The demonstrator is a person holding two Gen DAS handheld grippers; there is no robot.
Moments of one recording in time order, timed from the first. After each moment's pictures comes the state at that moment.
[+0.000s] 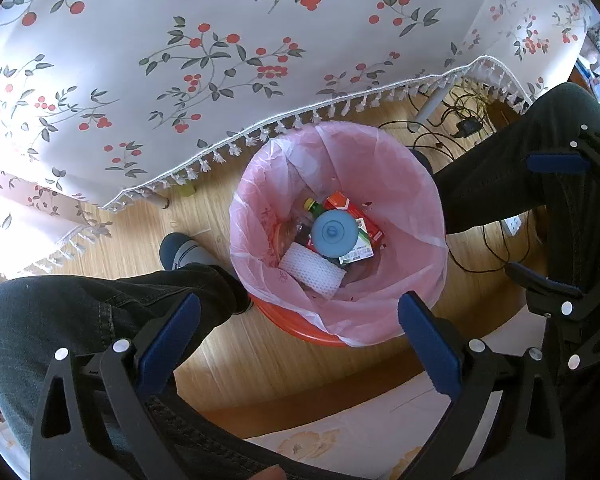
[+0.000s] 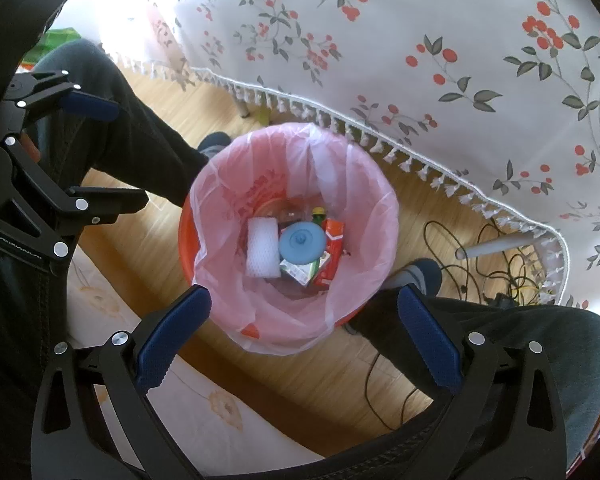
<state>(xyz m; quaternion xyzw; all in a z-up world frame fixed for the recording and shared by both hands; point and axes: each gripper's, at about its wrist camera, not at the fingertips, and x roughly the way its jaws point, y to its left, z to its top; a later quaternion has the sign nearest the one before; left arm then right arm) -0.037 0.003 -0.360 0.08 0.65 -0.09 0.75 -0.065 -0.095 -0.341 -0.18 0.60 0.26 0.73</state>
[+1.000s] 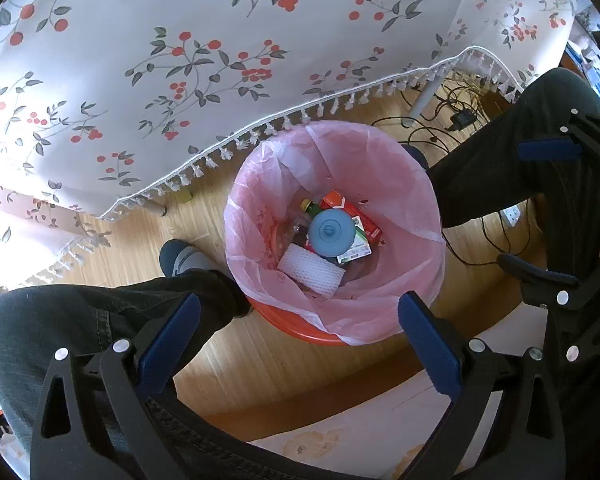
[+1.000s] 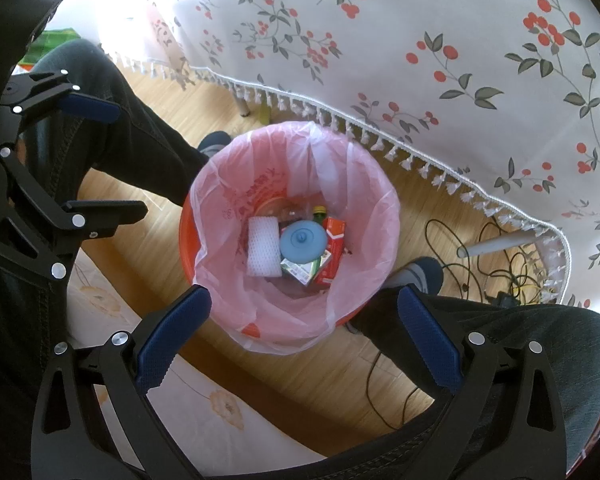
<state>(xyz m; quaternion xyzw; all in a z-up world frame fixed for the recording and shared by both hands) -0.039 -0.003 -0.361 0.10 0.64 -0.11 0.75 -0.065 -0.096 -0.342 -0.18 0.60 0.27 0.73</state>
